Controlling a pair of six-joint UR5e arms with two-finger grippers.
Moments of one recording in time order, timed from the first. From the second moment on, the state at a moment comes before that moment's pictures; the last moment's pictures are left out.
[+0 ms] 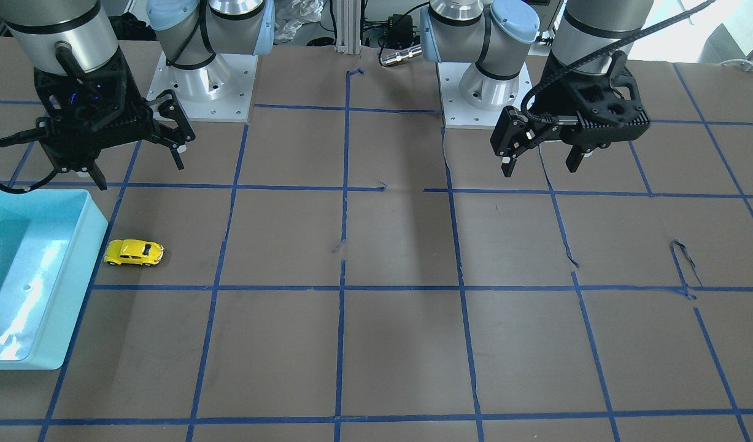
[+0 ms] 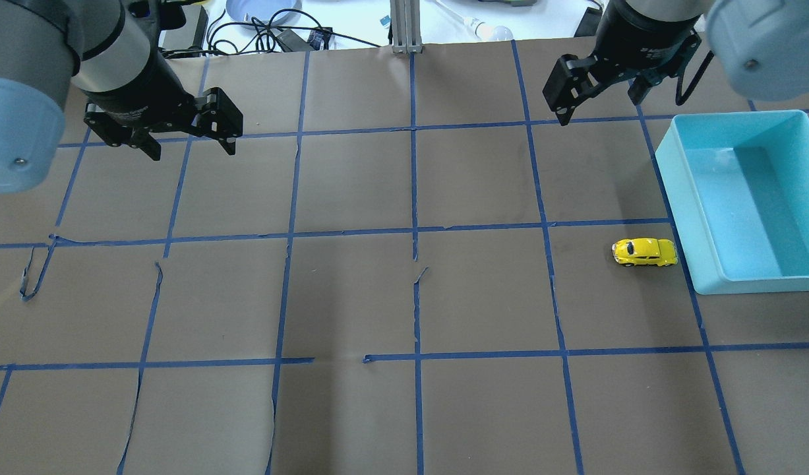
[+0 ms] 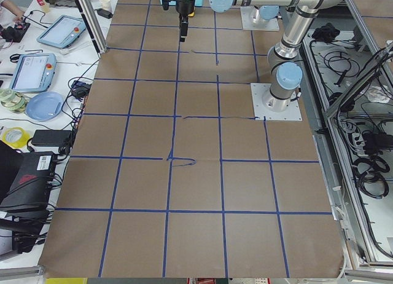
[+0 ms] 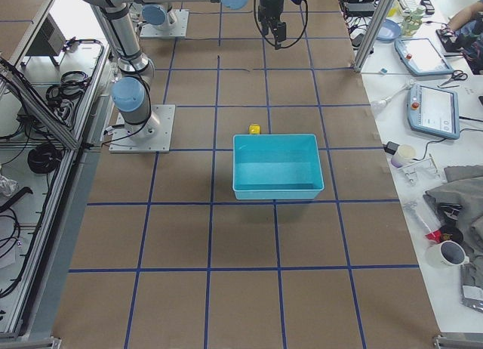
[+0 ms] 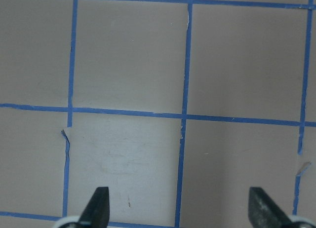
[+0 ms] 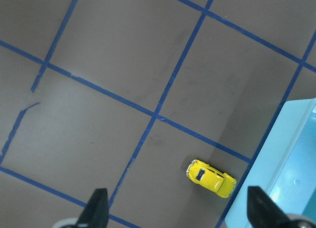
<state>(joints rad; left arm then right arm) -1.54 -1.53 -1.62 -1.43 1.62 -0.06 1.55 -1.53 1.51 -1.64 -1.59 -0.56</state>
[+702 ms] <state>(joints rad) -1.54 -1.53 -1.61 -1.43 1.62 -0.06 1.41 -1.53 1.64 -1.66 -1.58 -1.20</state>
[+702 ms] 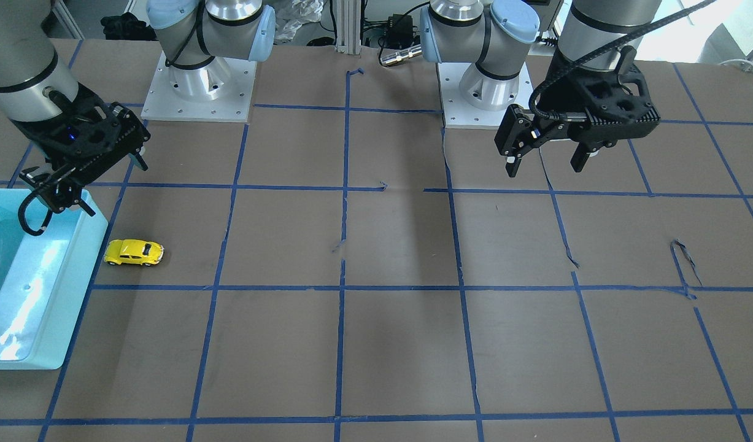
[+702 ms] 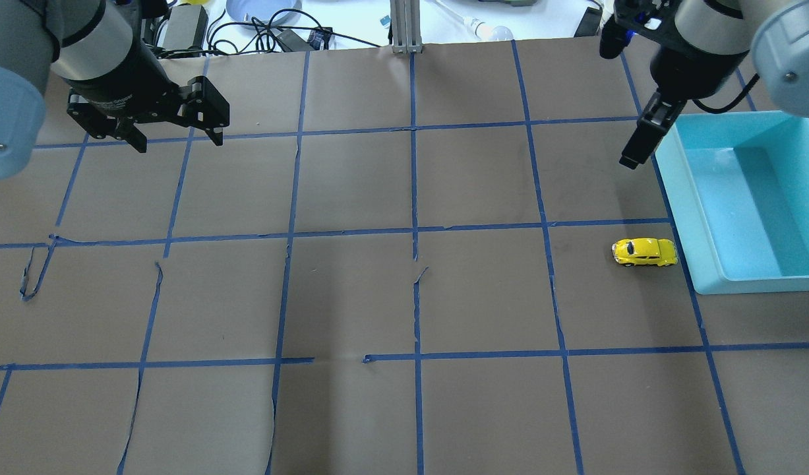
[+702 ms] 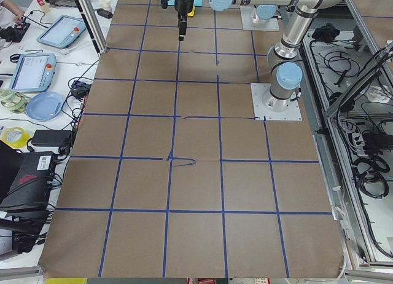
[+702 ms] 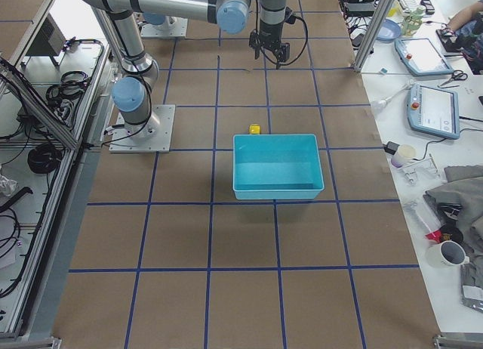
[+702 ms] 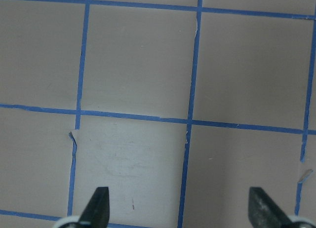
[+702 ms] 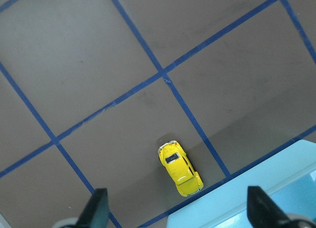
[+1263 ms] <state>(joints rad) -1.54 -1.53 -1.61 -1.43 1.62 -0.06 1.33 -1.50 1.79 -1.73 -1.60 -1.67</state>
